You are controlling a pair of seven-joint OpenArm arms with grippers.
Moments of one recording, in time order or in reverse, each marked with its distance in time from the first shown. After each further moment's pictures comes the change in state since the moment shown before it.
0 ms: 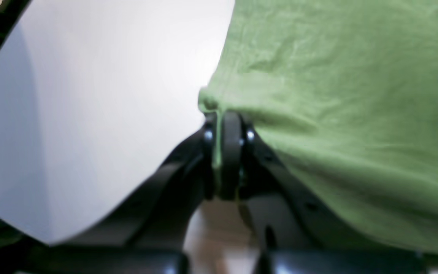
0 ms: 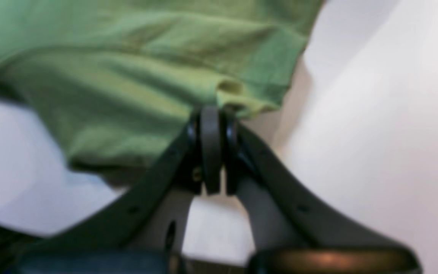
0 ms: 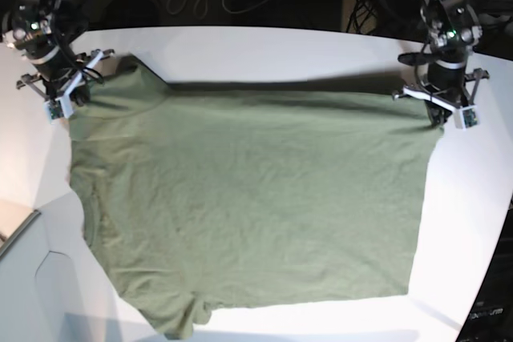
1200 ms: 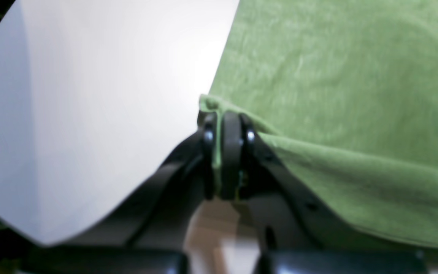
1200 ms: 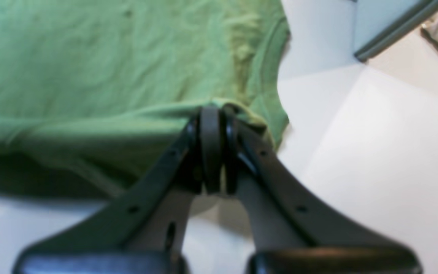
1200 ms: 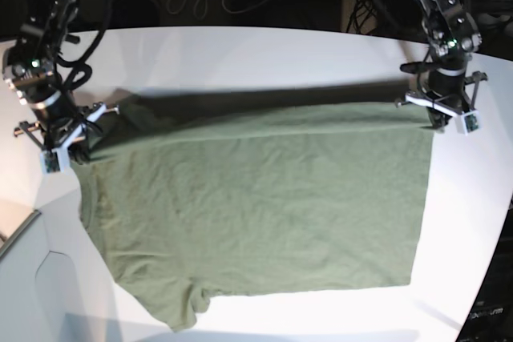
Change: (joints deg) left arm -5.0 -0.1 -1.9 -5.4 0.3 0.2 0.3; right arm 13.3 -4.2 0.3 1.5 -0.9 0.3 -1.0
